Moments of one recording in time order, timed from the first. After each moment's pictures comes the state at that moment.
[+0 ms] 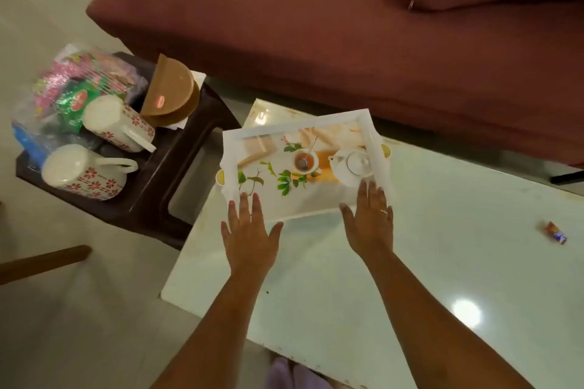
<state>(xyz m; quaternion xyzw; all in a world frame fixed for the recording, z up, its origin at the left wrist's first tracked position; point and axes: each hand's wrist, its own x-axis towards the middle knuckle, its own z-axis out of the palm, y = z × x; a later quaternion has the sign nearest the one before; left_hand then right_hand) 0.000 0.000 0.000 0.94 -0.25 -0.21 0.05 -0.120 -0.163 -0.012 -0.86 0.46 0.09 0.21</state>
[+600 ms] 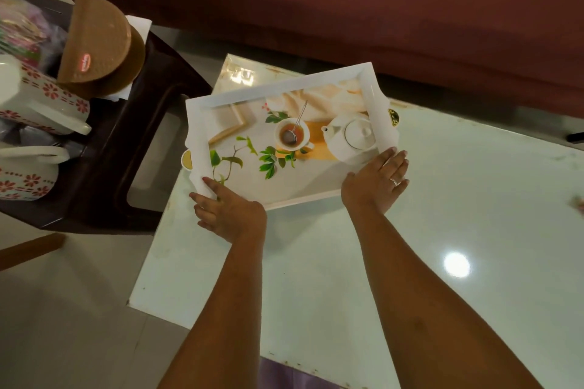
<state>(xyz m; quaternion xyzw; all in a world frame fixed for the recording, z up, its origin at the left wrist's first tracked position) 0.028 -0.057 -0.080 0.97 0.06 -0.18 0.12 -0.075 -0.204 -0.079 -0.72 0.66 0.06 0.21</state>
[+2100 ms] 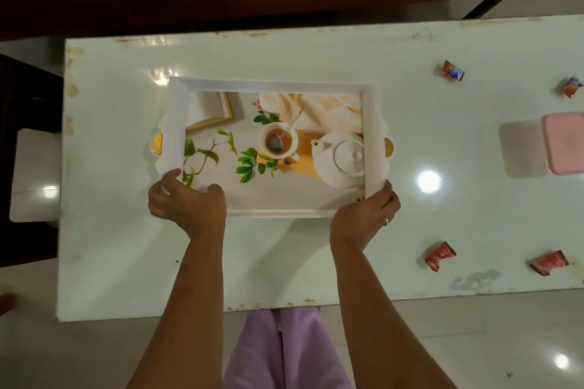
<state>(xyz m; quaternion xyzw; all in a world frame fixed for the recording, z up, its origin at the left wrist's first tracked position) -0.101 -0.071 -0.058 0.95 -0.09 -0.09 0.28 -0.287 -0.123 -0.086 -0.46 0.83 -0.22 0.22</state>
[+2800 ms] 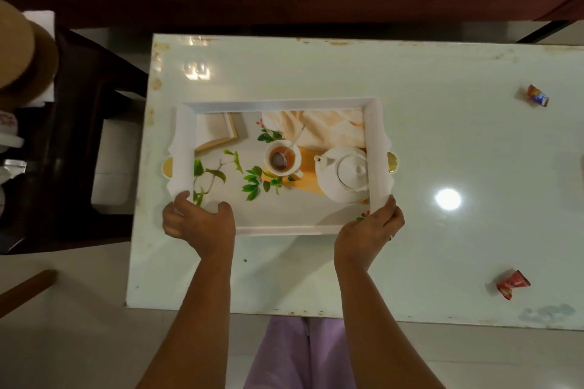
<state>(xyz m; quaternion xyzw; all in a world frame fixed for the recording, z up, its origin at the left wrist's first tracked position) -0.007 0.004 -0.068 0.96 -0.04 -0.10 0.26 -0.187 -0.067 -0.092 -0.52 0.79 -0.21 0.24</state>
